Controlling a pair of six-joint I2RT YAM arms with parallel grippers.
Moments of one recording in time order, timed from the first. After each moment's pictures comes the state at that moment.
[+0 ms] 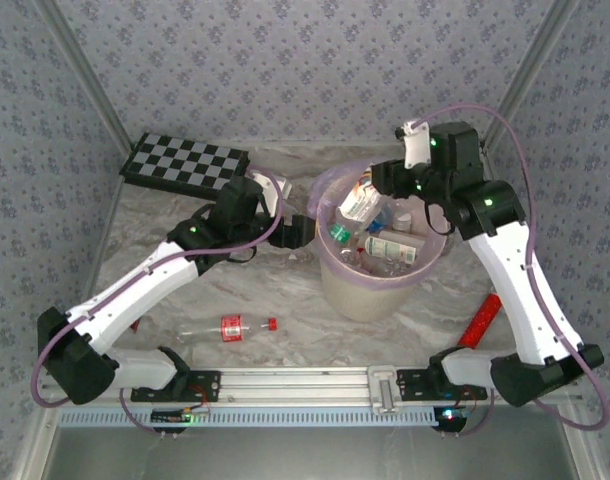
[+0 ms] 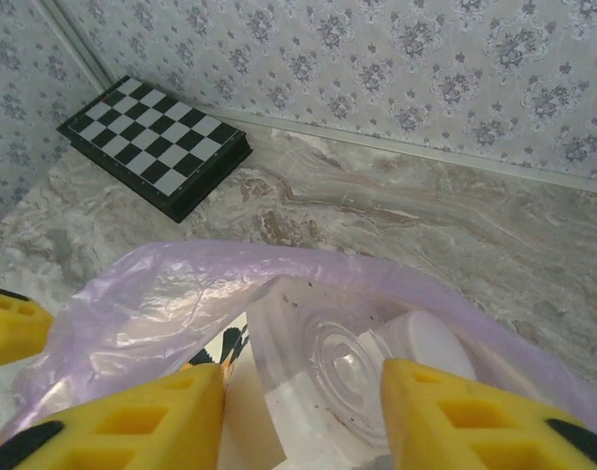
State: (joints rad) left arm -0.74 1.29 1.19 -0.48 0.15 -0.43; right arm 0.36 1.25 1.62 -0.89 -0.15 0.09
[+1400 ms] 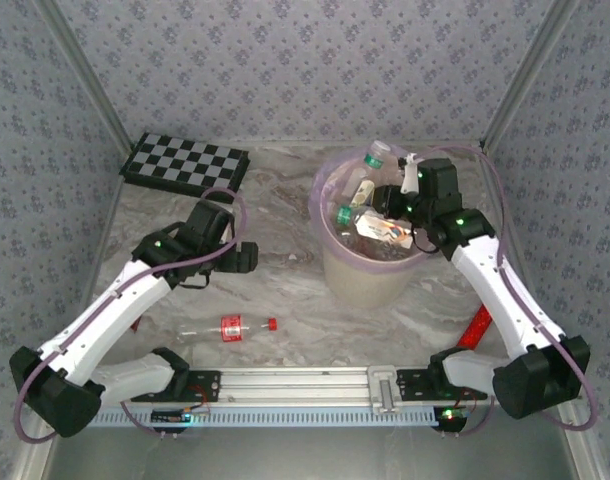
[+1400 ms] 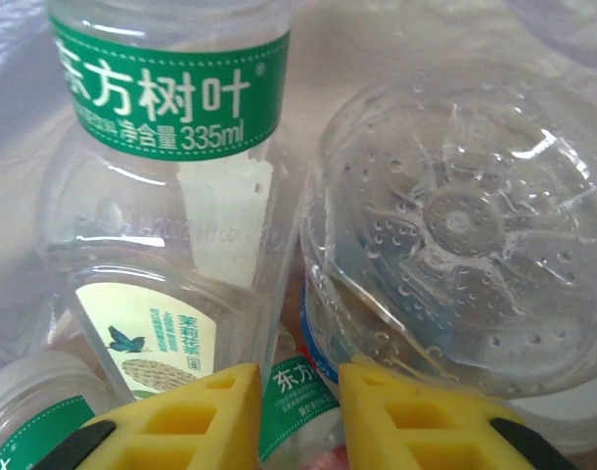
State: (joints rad) left arm -0.61 1.10 1.08 -0.99 -0.16 -0.46; right arm 0.30 1.21 1.15 -0.50 -0.18 0.35
